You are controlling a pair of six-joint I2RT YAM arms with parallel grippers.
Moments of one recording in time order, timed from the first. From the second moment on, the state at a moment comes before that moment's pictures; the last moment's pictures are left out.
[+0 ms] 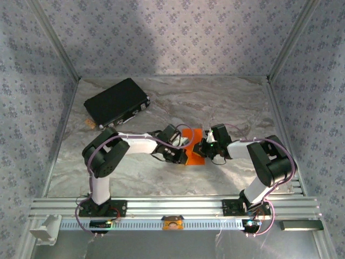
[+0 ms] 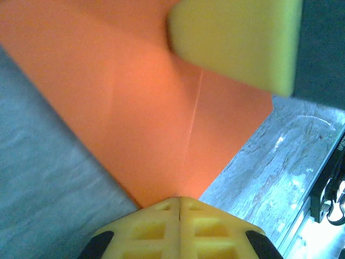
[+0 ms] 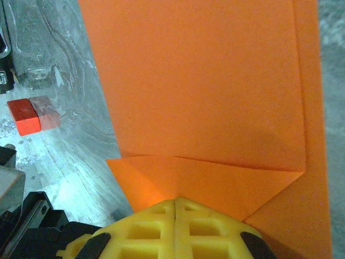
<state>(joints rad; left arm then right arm) -0.86 1.89 1.01 -0.20 0.57 -0.57 0.38 1.62 0.54 0.15 -0.59 0.85</state>
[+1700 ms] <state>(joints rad) -0.83 1.95 1.07 -0.17 0.58 -0.58 0.42 1.62 0.58 0.05 -0.59 0.80</state>
